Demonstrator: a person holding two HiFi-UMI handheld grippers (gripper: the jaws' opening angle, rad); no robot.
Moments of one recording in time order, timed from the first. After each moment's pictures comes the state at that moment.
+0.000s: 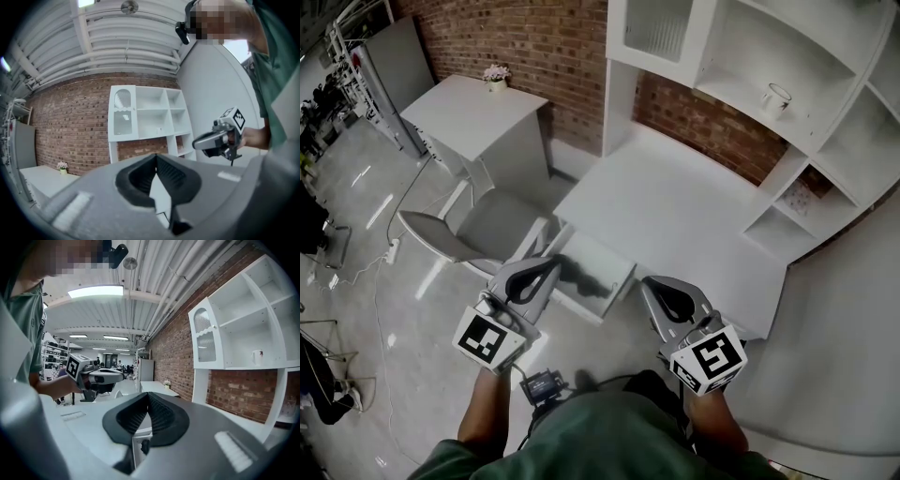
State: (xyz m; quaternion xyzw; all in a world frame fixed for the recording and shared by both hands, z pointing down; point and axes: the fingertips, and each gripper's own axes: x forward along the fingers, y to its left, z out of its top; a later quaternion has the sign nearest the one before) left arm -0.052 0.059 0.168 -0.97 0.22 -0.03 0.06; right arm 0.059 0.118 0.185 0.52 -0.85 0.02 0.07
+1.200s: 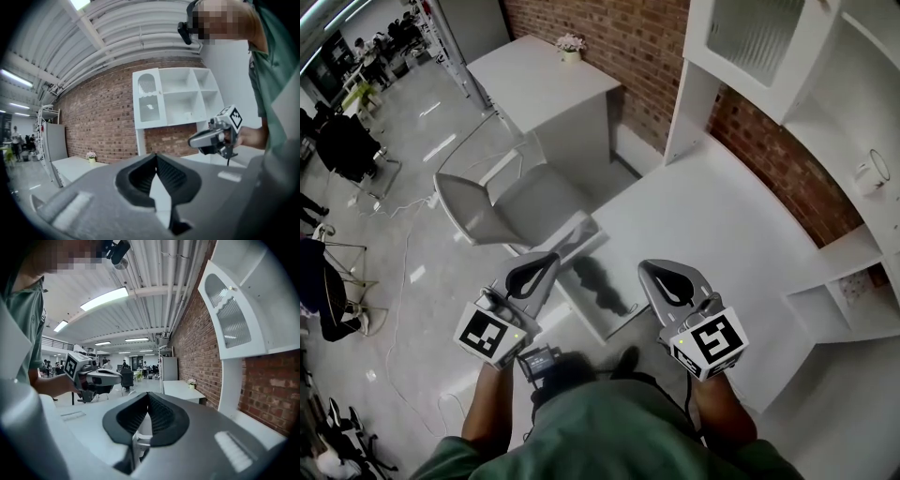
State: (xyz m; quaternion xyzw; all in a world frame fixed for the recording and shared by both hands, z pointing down) left arm -0.023 -0.077 0.205 -0.92 0.38 -0.09 0.03; right arm 0.096 -0.068 0.219 0.35 -0.93 0.03 0.06
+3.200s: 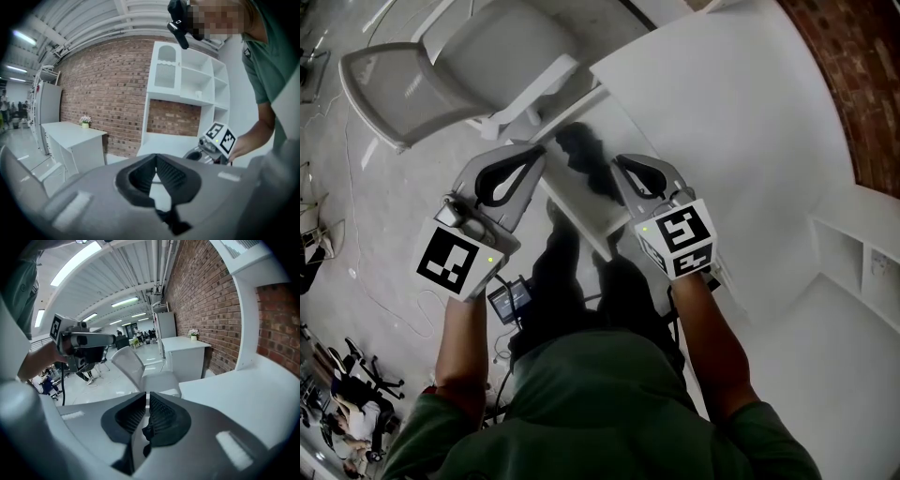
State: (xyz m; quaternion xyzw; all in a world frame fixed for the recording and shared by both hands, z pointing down) left arm -0.104 -0.200 0.435 -0.93 0.33 -0.14 -0.11; right arm -0.018 -0.188 0.533 0.33 -0.89 0.20 0.24
